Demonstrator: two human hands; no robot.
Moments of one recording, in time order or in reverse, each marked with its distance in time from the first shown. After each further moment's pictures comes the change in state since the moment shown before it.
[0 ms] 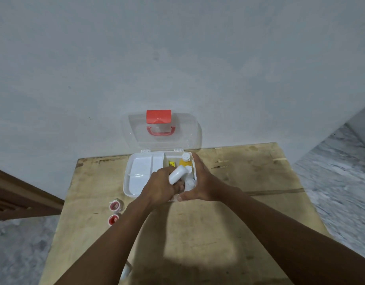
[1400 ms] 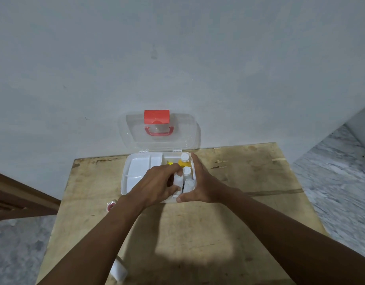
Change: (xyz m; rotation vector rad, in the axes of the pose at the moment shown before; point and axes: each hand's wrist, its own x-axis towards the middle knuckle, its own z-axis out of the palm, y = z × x) left_hand 0.010 -0.008 -0.015 0.389 -0.005 0.439; right_hand 0.003 0.003 -0.001 -0.080 -0.006 -0.049
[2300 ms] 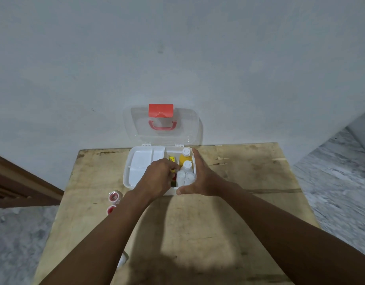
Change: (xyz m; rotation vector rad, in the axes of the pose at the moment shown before) left_hand -0.004 0.011 0.011 -0.003 0.103 -0.236; right_hand -0.005 -0.008 -0.001 0.055 -0.007 0.068
